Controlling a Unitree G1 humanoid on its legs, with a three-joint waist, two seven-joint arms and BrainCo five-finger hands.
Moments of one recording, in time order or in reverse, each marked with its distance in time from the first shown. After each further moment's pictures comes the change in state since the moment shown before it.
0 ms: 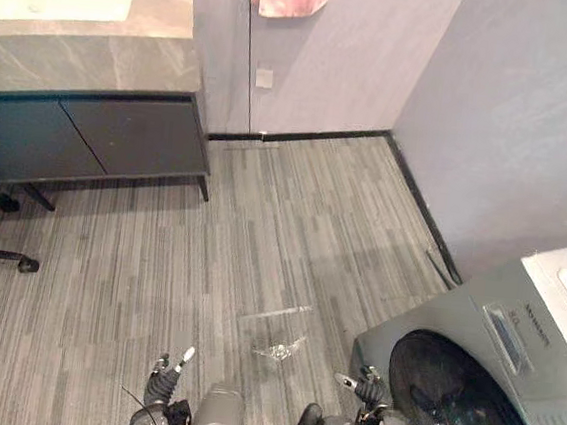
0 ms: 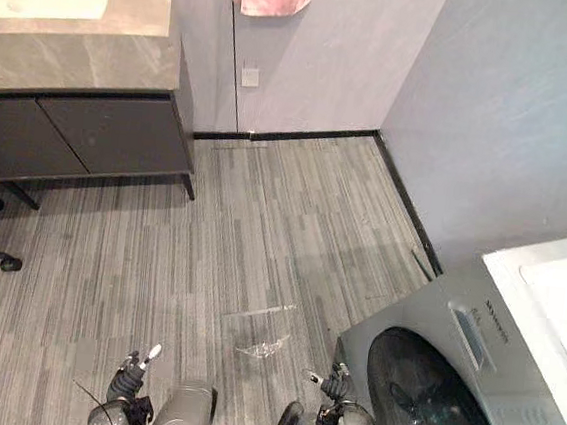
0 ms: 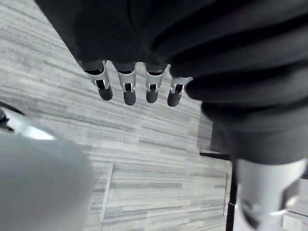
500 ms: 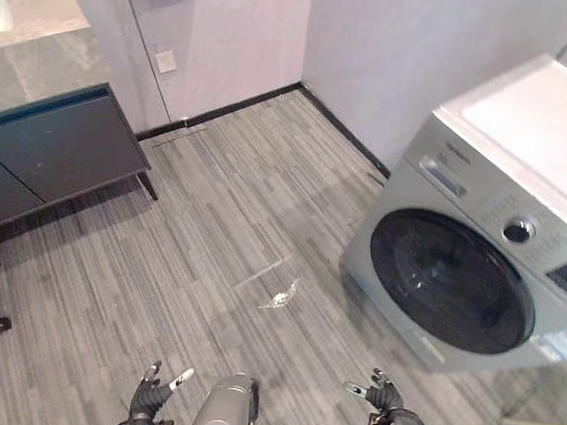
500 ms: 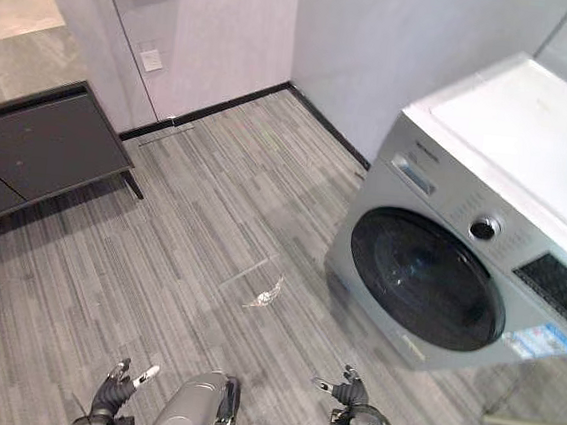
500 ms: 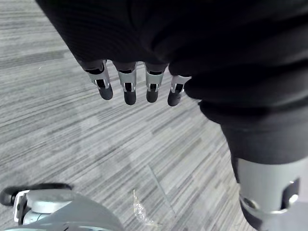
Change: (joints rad) left arm 0.126 0.149 -0.166 -0.080 0.042 0.001 0.004; right arm -0.033 -0.047 -0.004 0.076 -0.056 0.012 0.008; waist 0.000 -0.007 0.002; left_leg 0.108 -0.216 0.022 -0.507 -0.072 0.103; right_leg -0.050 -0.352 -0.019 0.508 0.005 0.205
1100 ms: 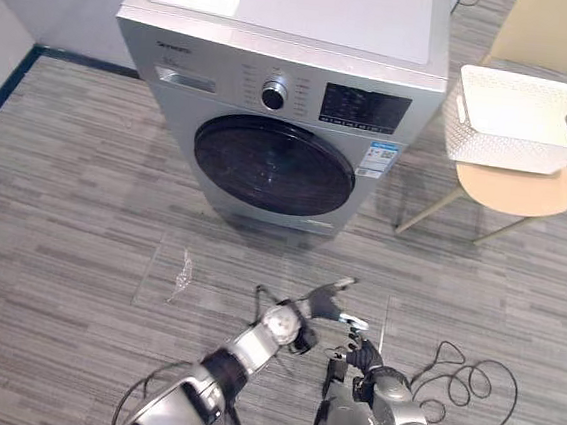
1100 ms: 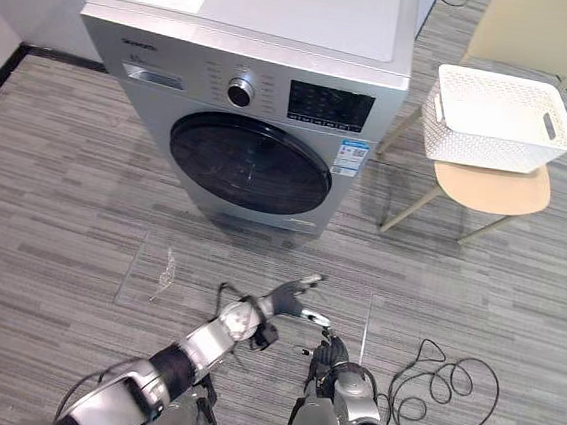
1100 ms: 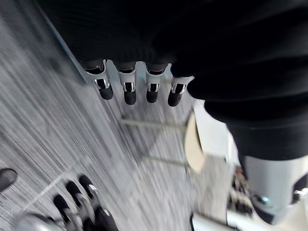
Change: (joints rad) left arm -0.576 -0.108 -0.622 -0.032 0.169 0.084 -0.120; right arm -0.137 -0.042 0.133 -0.042 -0.054 0.041 0.032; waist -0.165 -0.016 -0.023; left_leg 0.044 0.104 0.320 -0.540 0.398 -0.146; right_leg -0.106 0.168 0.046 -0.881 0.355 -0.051
